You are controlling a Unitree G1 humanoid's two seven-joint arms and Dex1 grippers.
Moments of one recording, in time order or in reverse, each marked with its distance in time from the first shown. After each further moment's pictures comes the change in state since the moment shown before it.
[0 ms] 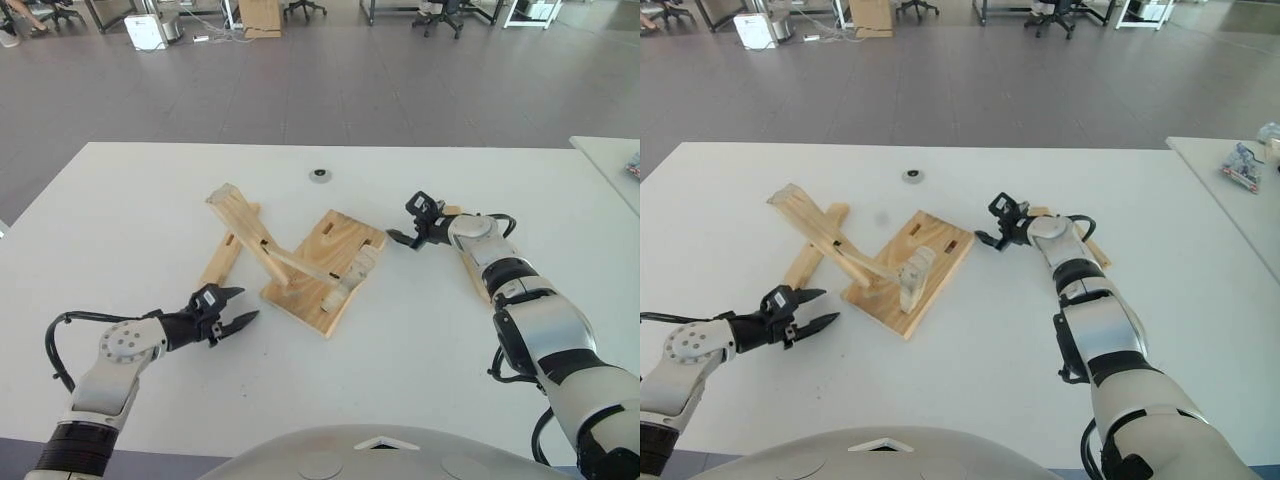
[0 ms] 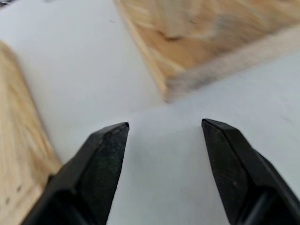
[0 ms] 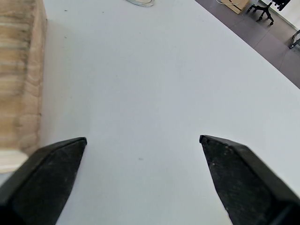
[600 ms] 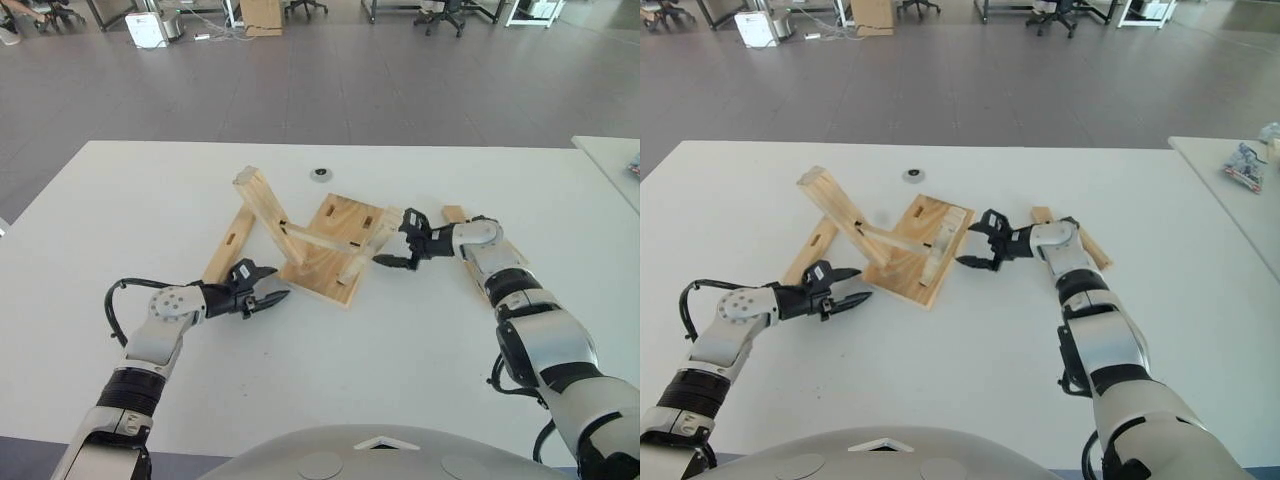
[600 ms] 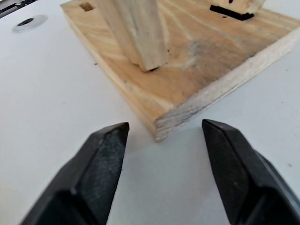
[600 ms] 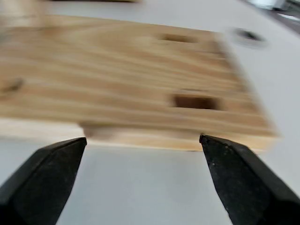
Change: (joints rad) left arm -0.304 -0.170 -0.132 0.248 0.047 -0.030 -0.007; right arm 0.157 -0.025 -0.021 -0.246 0.056 -0.064 0.579
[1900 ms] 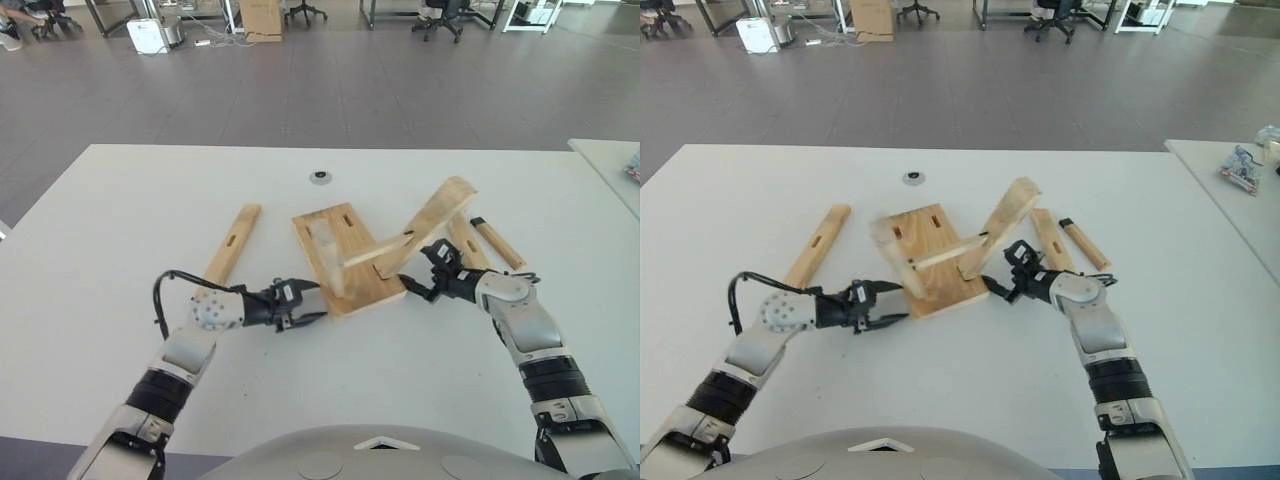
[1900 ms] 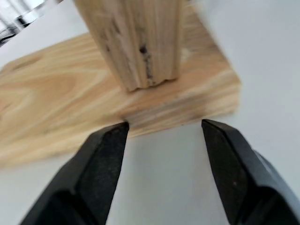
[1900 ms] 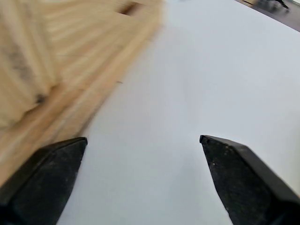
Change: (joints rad) left arm 0.028 -0.086 -0.255 -0.220 0.108 0.001 -0.013; right arm 0.483 -0.077 -0.102 -0.798 0.076 0.535 -0.470
